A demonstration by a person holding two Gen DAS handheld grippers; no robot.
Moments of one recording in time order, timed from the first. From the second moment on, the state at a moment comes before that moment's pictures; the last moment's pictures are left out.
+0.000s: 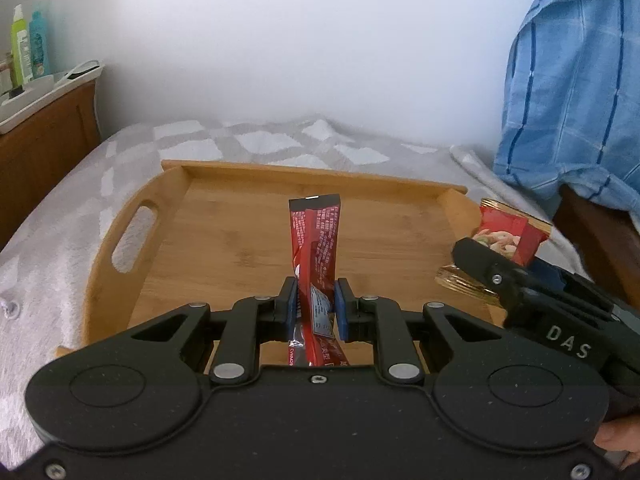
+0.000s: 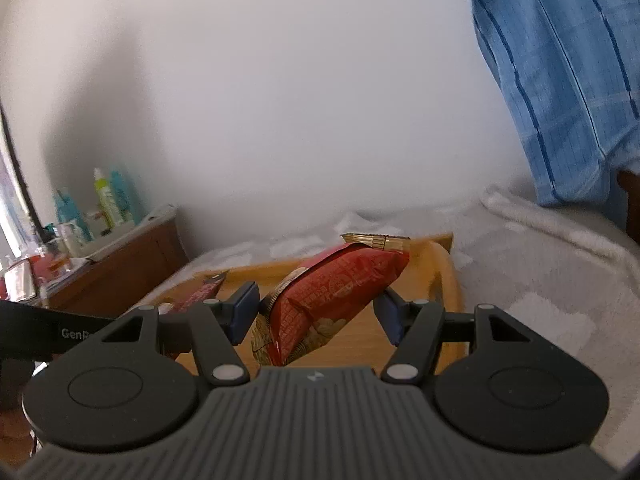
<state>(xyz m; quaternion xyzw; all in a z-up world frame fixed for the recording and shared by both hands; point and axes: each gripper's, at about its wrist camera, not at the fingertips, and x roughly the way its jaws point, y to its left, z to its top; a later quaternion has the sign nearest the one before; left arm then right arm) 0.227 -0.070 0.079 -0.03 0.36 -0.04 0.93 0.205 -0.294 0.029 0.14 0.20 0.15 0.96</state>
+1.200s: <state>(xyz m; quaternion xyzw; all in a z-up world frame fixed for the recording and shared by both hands) 0.258 -0.070 0.042 0.00 0.40 -0.01 0.92 0.235 -0.280 0.014 0.11 0.29 0.14 0.94</state>
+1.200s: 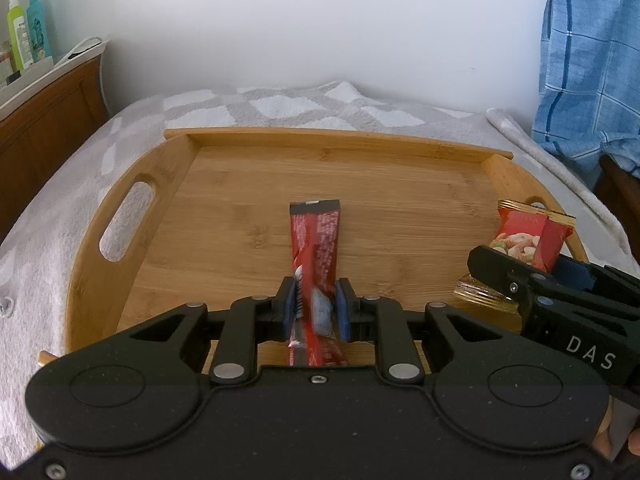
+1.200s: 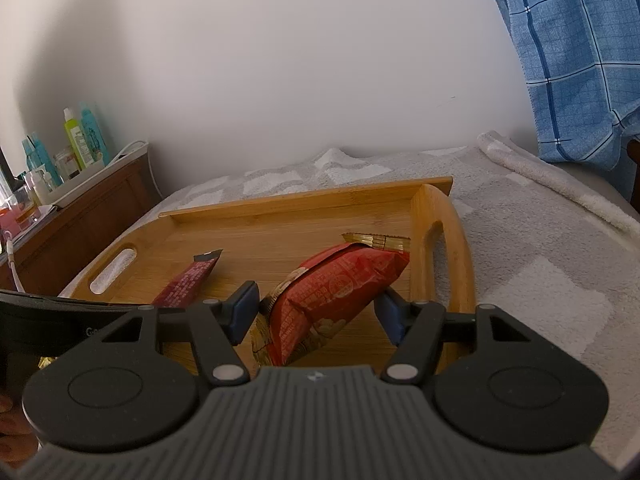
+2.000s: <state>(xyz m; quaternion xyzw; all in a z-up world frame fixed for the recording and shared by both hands) 0.171 -0.065 0.076 0.06 0.34 -0.04 0.94 0.155 -0.312 0.037 0.16 0.23 0.11 0.95</state>
